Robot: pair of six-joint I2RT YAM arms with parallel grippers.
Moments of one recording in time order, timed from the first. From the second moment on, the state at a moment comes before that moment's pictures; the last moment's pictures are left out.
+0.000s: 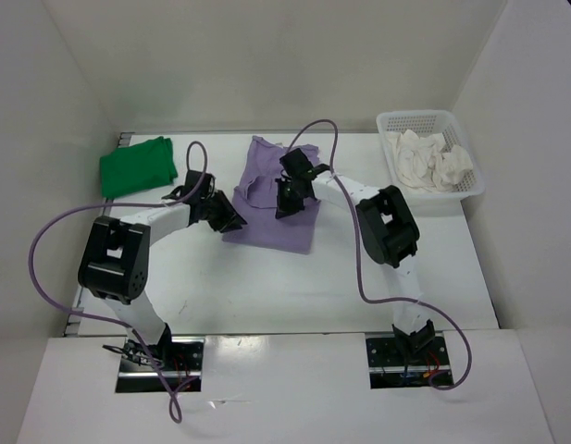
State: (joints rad) left arm -0.19 1.72 0.99 -0.22 0.37 -0.84; right arm 0.57 2.18 1.66 -0.51 -0.22 0.51
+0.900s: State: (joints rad) left arm -0.29 1.73 0.92 -0.15 0.37 -0.84; right arm 0.47 2.54 2.44 -0.56 0.09 0.54
